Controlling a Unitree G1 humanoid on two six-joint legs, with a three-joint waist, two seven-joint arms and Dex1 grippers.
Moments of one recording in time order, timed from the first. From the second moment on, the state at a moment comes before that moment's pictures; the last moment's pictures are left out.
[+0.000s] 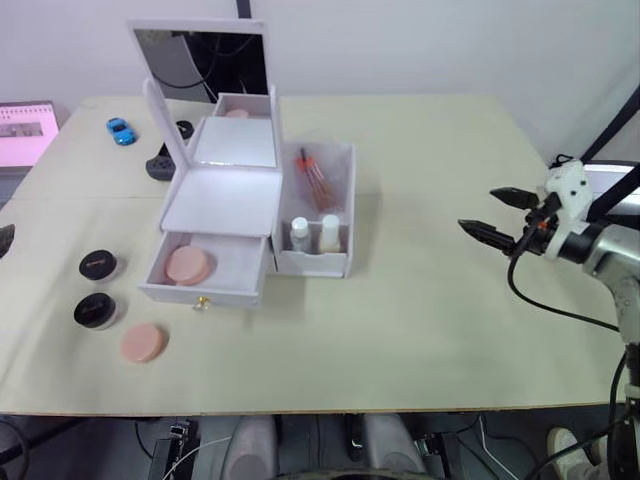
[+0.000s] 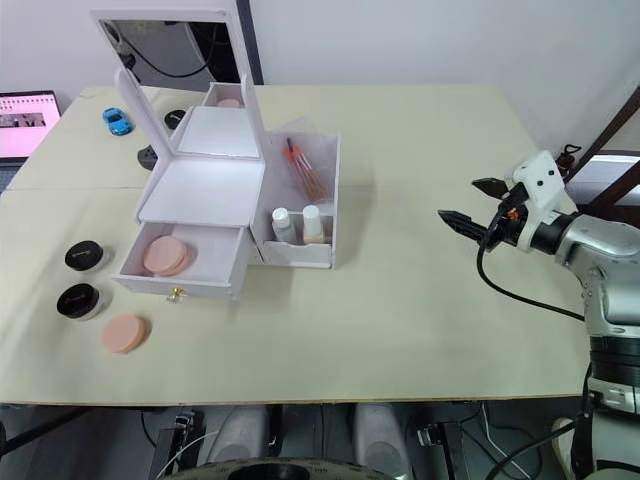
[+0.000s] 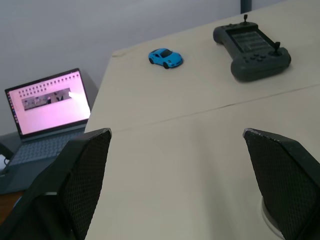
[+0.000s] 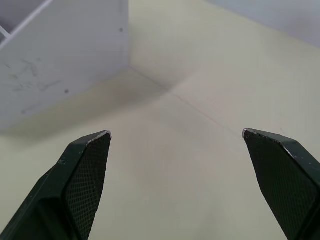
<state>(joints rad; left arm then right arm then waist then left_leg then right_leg) -0.25 1.04 0.66 0.81 -0.36 -0.09 -0.90 -0.35 -0.86 -0.25 0.05 0.39 0.43 0.90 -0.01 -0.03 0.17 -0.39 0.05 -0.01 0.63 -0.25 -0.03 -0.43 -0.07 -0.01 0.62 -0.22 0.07</state>
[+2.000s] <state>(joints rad) 0.46 0.66 0.53 -0.16 -0.39 0.21 -0.92 -0.84 -0.88 0.06 -0.13 0.53 0.64 1.30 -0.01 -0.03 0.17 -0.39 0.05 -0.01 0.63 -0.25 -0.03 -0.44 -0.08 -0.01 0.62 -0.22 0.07</state>
